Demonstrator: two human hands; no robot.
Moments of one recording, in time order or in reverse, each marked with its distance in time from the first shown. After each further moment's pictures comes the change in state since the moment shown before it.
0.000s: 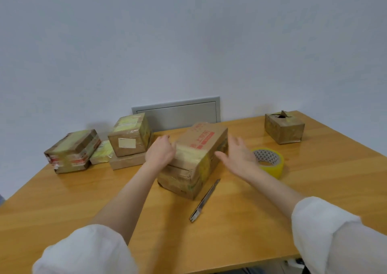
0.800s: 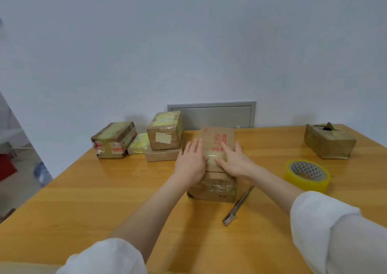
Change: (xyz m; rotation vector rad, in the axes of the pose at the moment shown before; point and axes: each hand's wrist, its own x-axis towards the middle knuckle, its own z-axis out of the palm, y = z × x) left_hand -0.036 -0.029 0.009 0.012 -0.064 0.020; right_hand 0.014 -0.075 0.041 -0.078 -0.349 -0.122
